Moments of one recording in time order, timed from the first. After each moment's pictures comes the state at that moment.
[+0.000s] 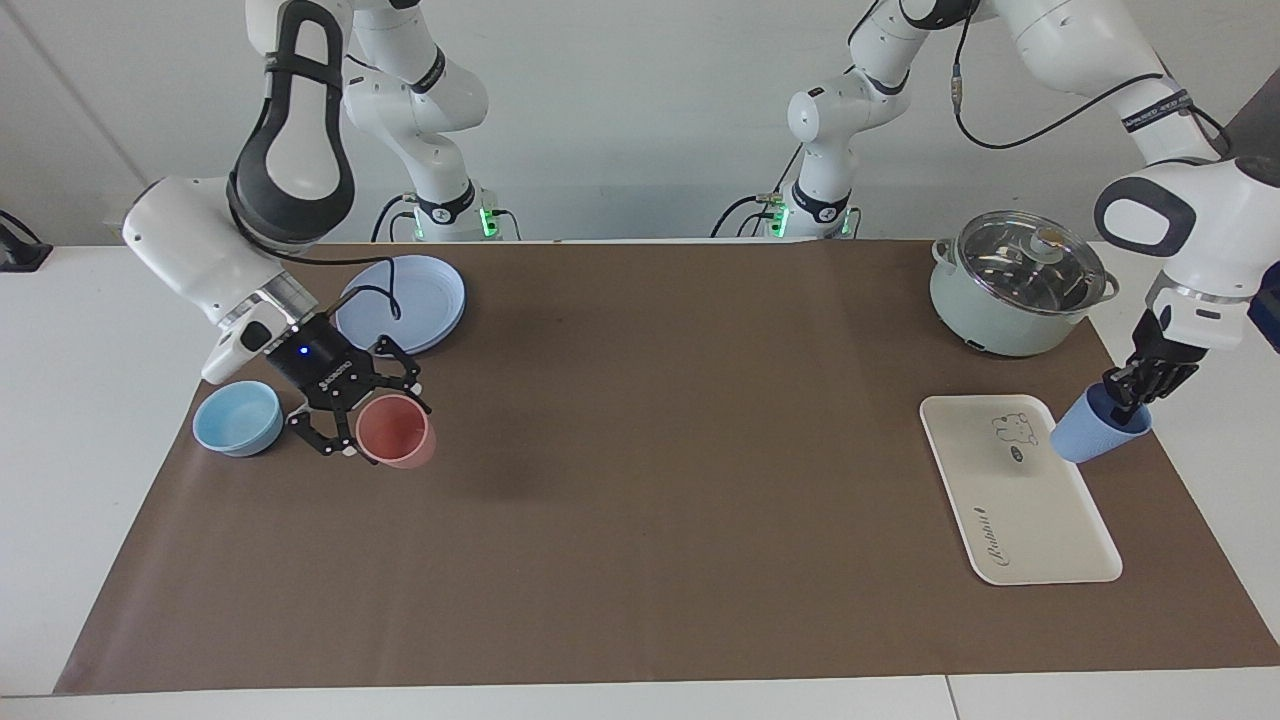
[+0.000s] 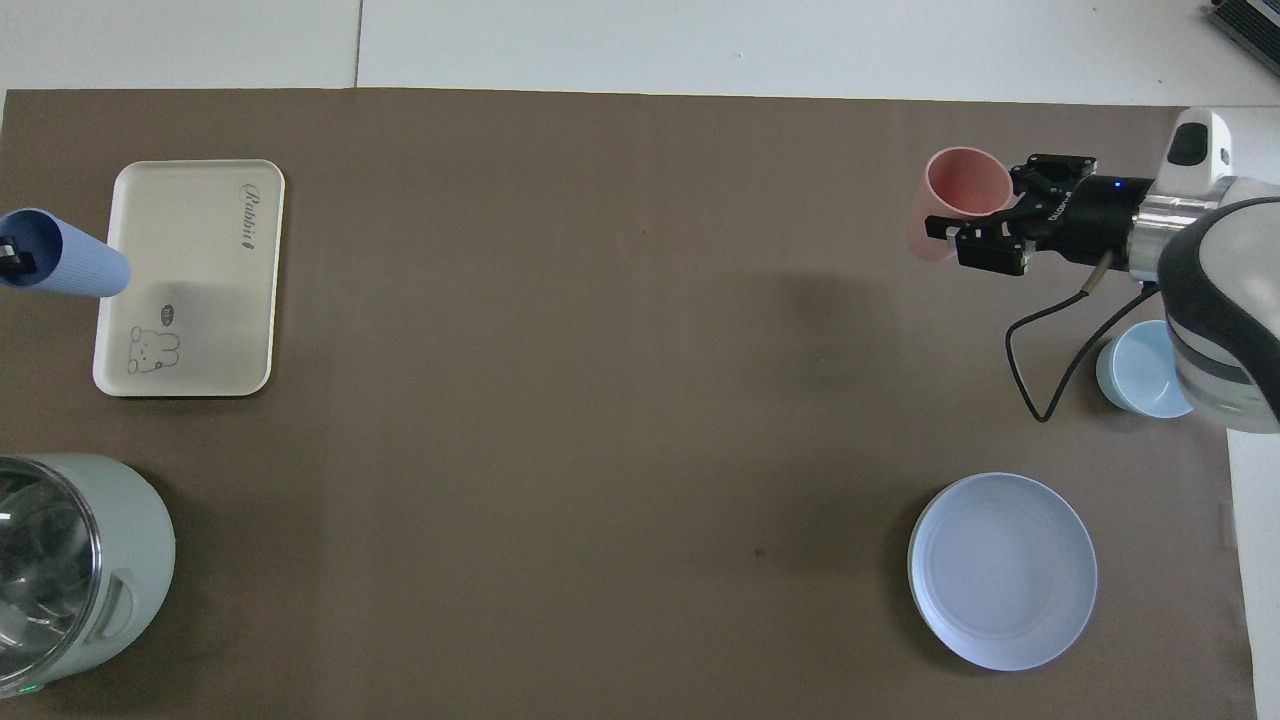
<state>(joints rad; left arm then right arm) 0.35 0.26 -0.05 -1.84 -0.10 2.42 0.20 0.05 0.19 -0.12 -1.86 1.00 2.27 -1.33</state>
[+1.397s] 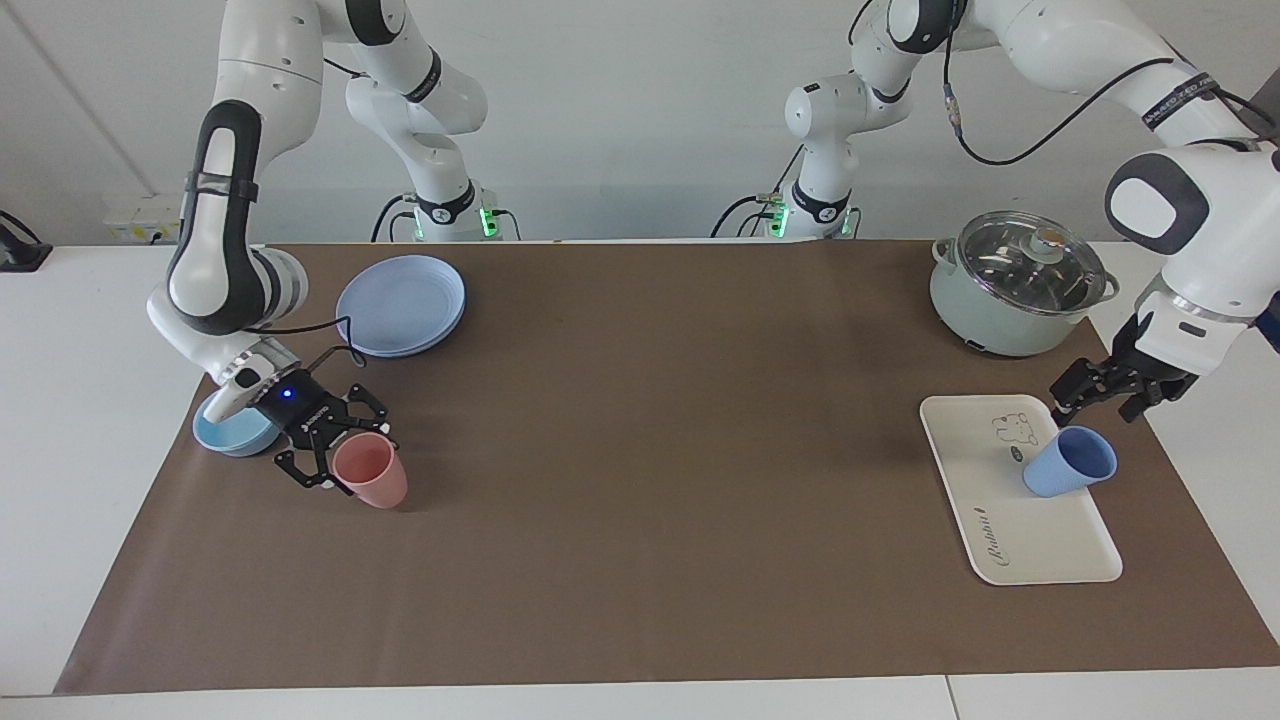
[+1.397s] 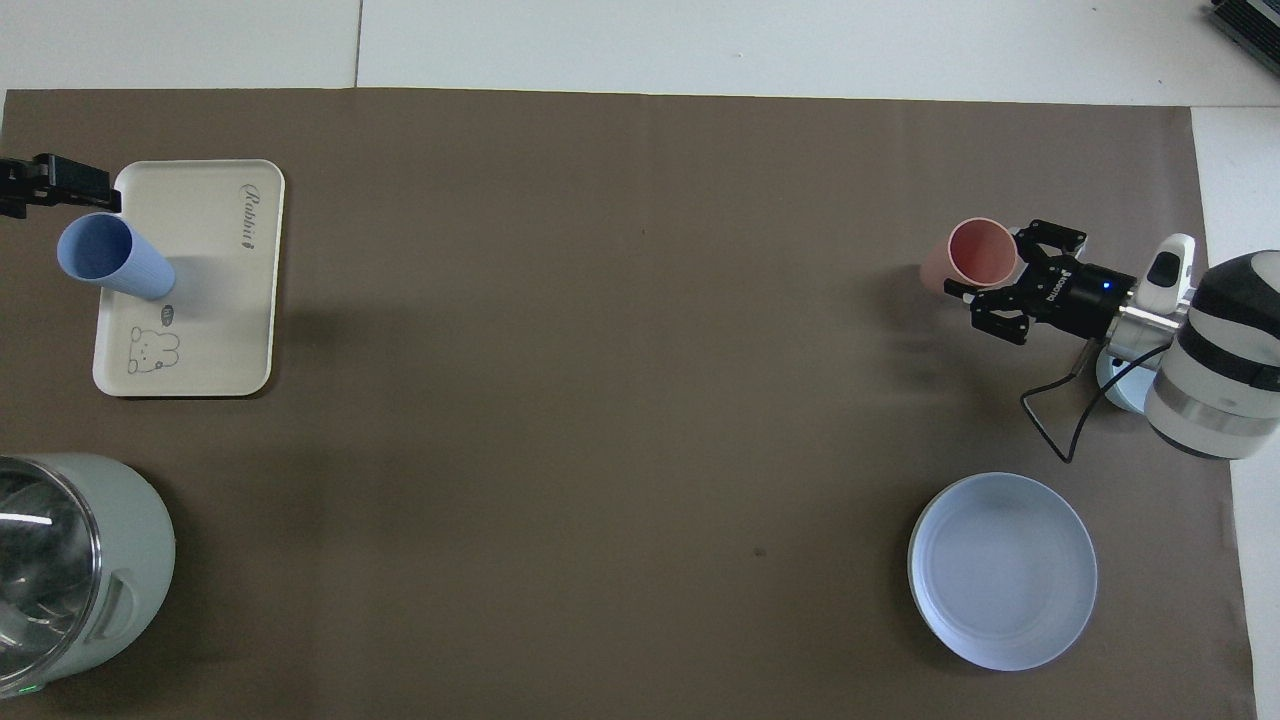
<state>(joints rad) 0.17 0.35 -0.06 -1.37 -0.02 1.82 0.13 -0.10 0.34 -0.11 -2.02 1.45 2.21 -2.14</state>
